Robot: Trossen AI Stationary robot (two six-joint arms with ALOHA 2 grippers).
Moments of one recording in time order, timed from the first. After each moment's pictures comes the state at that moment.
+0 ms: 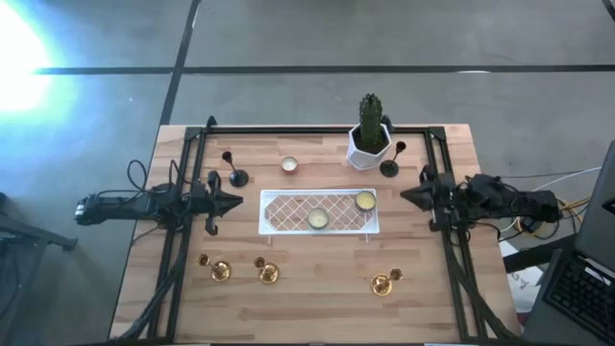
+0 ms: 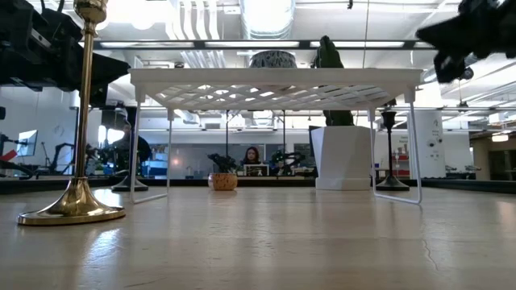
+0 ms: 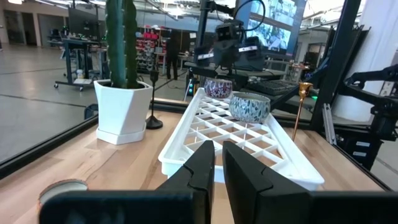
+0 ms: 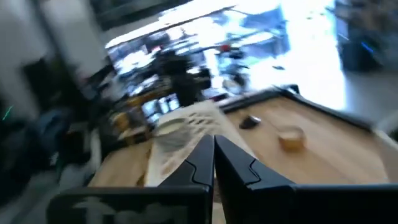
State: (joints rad) left arm -0.02 0.04 0.01 0.03 -0.13 -0.10; right arm 0.05 0.03 0.21 -0.15 0.15 0.34
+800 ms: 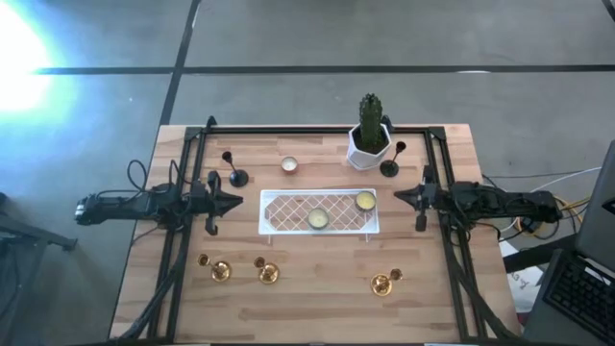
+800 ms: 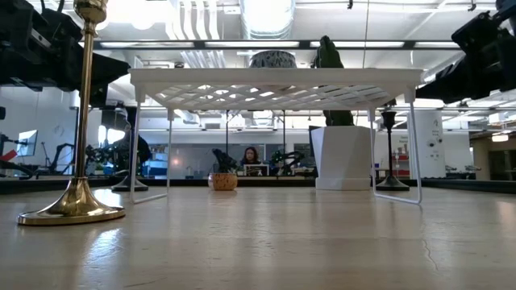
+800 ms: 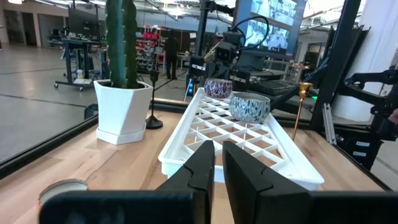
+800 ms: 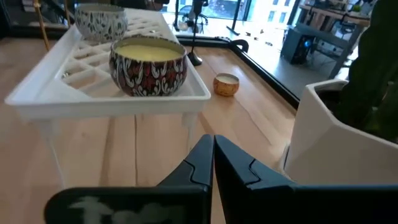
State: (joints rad) left arm -0.02 0.04 0.01 0.03 -0.13 -0.10; right arm 0.05 0.03 0.17 -0.39 0.30 -0.02
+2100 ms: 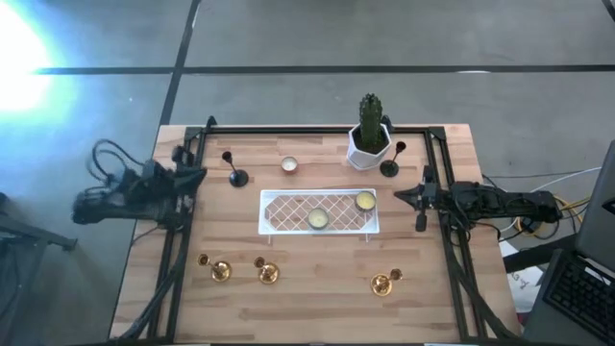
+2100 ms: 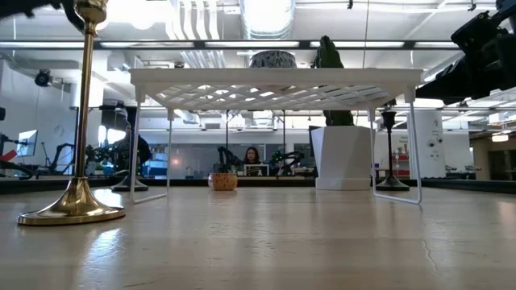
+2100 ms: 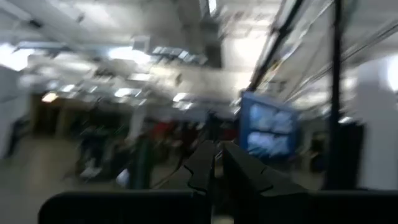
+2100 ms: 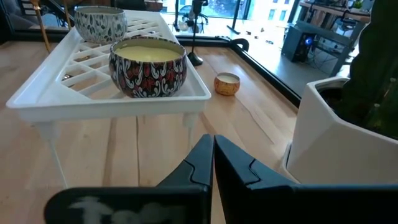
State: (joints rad) left arm -0.02 0.12 0.35 0.18 -0.19 -0.02; right arm 0.05 0.03 0.17 -0.39 0.30 0.00
